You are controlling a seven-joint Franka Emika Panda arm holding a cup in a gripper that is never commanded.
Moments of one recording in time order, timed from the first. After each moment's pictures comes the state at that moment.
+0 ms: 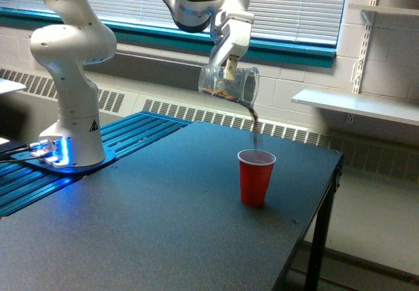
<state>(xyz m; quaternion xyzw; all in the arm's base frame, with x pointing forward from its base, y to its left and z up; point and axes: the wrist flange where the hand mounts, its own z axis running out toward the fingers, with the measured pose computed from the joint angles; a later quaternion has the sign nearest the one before) 0.439 0.036 0.400 0.96 -0.04 0.13 0.26</state>
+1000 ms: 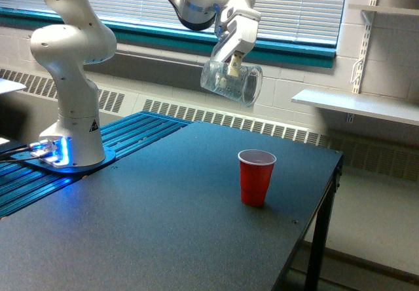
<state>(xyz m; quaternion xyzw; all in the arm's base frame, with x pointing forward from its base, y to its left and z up) 0.447 0.041 0.406 0.95 -0.01 0.11 0.28</state>
